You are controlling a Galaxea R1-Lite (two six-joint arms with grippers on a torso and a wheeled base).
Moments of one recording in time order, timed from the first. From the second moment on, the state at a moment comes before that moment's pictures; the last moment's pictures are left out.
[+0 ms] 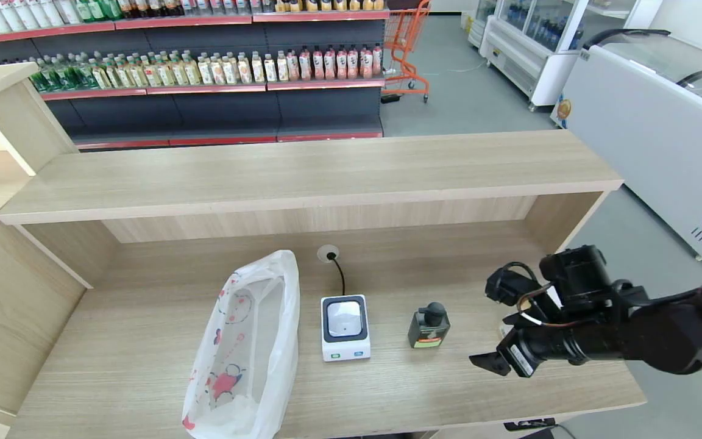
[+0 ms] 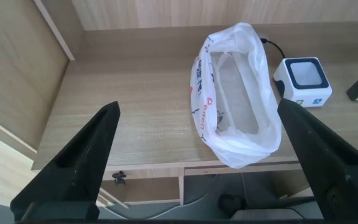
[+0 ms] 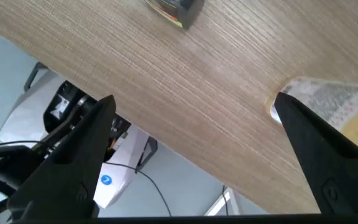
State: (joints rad) left arm 0.00 0.00 0.00 0.00 0.00 0.01; right arm 0.31 1.87 -0.72 -0.33 0.15 -0.42
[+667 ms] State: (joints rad) left arm 0.00 0.00 0.00 0.00 0.00 0.01; right arm 0.38 2.18 -1.02 -0.40 0.25 -0.61
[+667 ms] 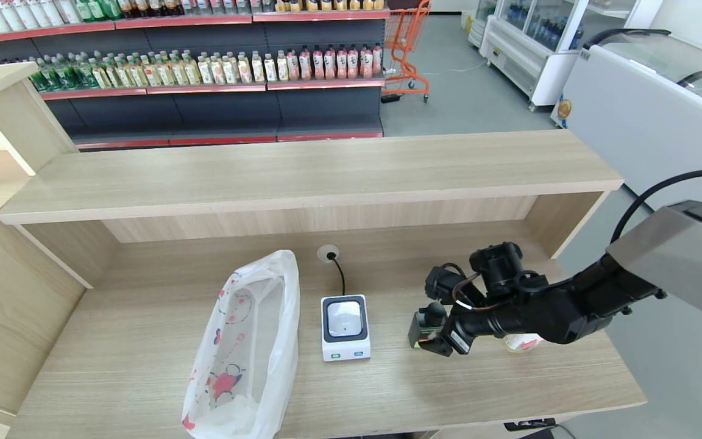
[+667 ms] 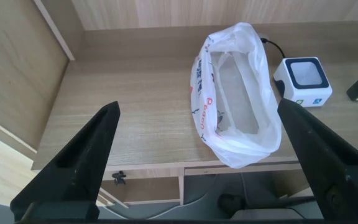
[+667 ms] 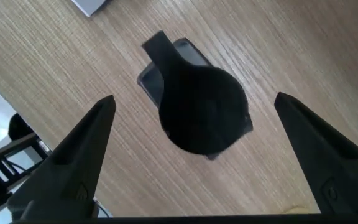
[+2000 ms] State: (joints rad) left arm 0.00 0.00 0.00 0.00 0.00 0.01; right arm 0.35 1.98 -0.79 -0.58 0.29 -0.30
